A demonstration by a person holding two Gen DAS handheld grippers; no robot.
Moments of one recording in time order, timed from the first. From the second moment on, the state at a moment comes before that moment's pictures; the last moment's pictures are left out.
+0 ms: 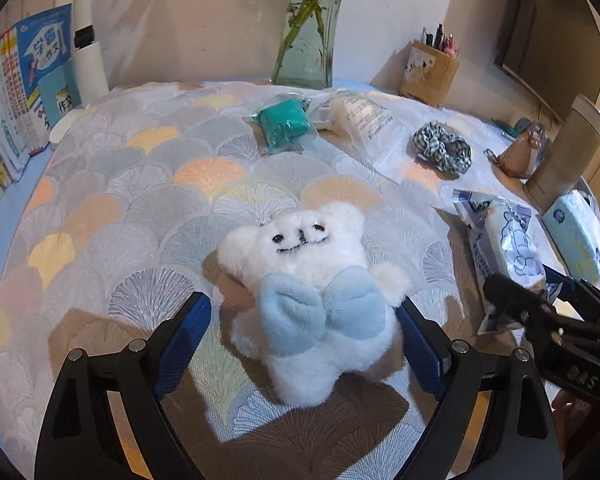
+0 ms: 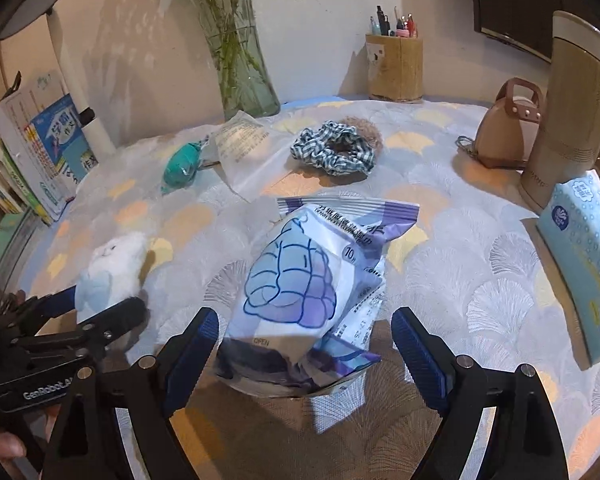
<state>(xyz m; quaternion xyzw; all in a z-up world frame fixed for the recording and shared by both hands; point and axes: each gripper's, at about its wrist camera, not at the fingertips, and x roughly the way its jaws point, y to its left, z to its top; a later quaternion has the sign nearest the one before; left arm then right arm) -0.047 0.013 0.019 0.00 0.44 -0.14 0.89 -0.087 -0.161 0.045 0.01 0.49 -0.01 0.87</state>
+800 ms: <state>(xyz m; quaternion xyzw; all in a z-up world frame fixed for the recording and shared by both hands) -0.090 -0.061 0.097 0.05 0.33 -0.21 0.92 -0.121 -0.203 0.107 0.06 0.41 0.01 0.91</state>
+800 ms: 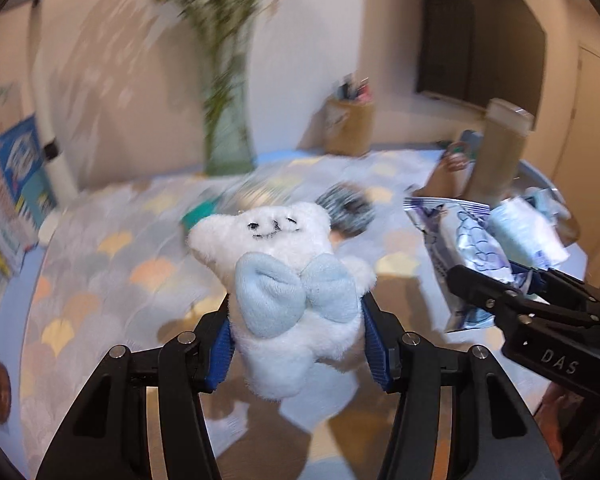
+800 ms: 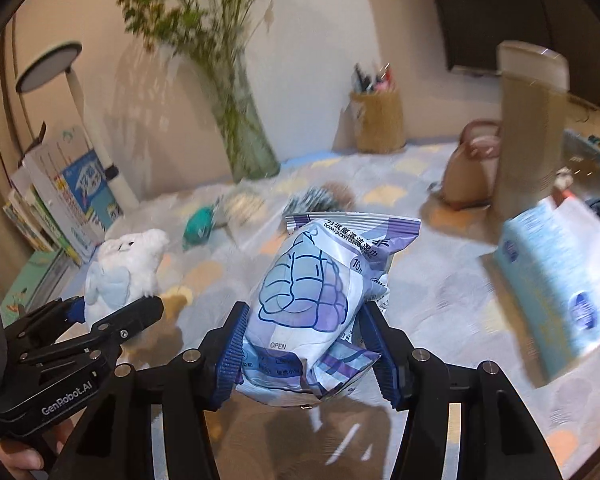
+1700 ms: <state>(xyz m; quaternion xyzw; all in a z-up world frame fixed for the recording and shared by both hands) -0.117 -0.385 0.152 0.14 0.30 -0.46 0.82 -0.117 -0.540 0.233 0.22 0.37 -0.14 0.89</state>
